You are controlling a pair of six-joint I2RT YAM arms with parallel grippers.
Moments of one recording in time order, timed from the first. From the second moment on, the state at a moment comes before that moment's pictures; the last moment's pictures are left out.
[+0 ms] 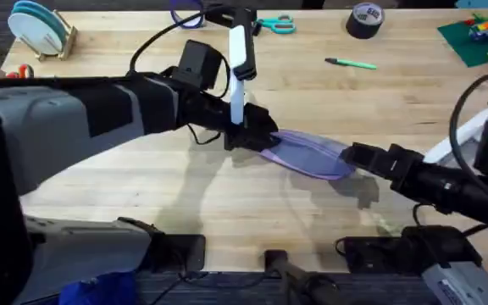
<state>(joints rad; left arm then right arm) -0.35 1.53 0.75 -0.30 0.95 0.82 -0.01 0.46 0.47 -0.95 -0.37 0.45</state>
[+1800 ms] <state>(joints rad) -0.35 1.53 0.75 -0.30 0.95 0.82 -0.01 0.46 0.36 -0.79 -0.44 0.61</state>
